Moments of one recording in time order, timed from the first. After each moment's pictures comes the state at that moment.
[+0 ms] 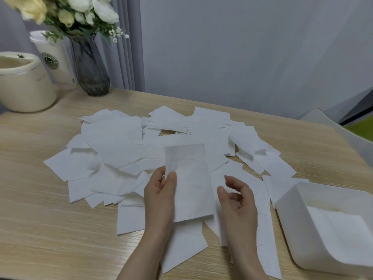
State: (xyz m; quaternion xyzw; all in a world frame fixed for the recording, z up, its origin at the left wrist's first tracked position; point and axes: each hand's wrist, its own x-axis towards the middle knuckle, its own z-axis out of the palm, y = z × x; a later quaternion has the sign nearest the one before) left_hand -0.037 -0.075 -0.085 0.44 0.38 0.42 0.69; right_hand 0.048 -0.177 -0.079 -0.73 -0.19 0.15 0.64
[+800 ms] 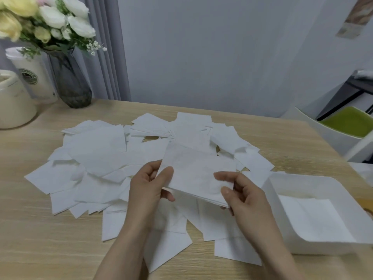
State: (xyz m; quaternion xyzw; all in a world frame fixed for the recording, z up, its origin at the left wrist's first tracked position) left_hand -0.038 -0.075 -0.046 0.50 0.34 0.37 0.70; right_hand 0.076 -0.221 -0.028 -0.75 -0.30 0.19 0.55
